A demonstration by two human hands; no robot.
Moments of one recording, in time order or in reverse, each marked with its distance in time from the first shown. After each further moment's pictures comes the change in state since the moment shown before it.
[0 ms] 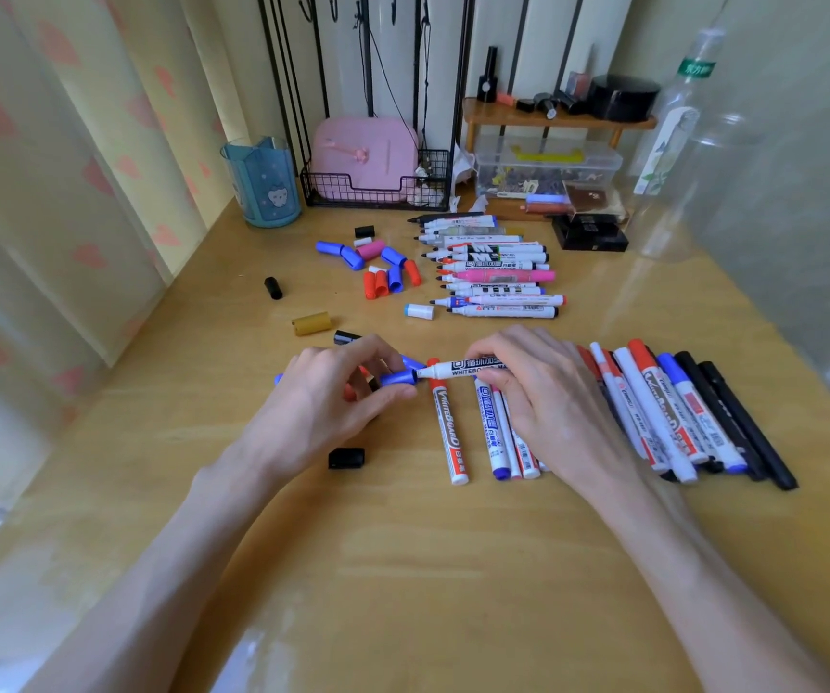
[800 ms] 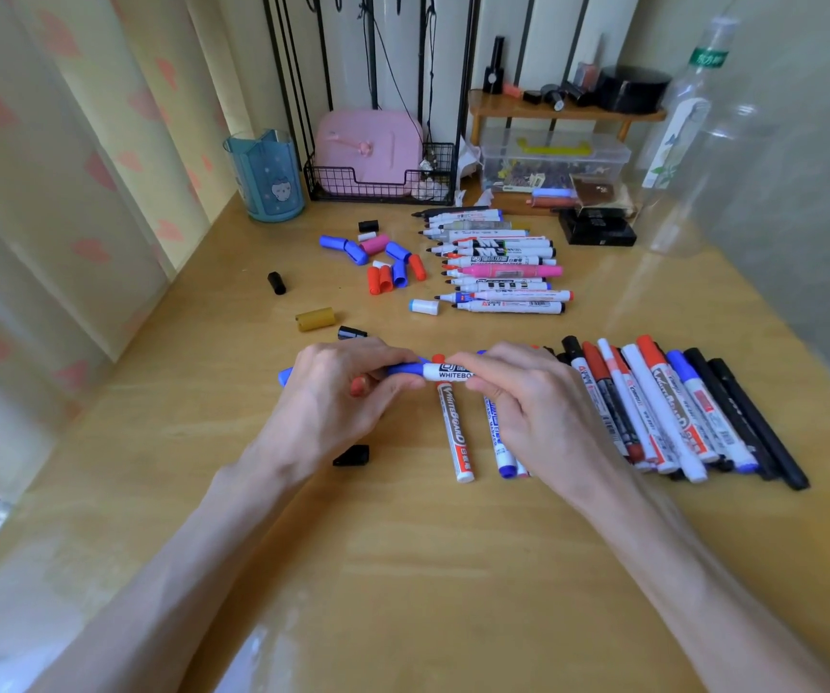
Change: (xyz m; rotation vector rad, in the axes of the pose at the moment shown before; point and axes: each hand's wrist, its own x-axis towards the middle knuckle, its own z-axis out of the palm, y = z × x) left_hand 0.001 0.005 0.007 -0.012 0.120 0.123; right_hand -0.003 -0.015 0.010 0.173 0.047 -0.027
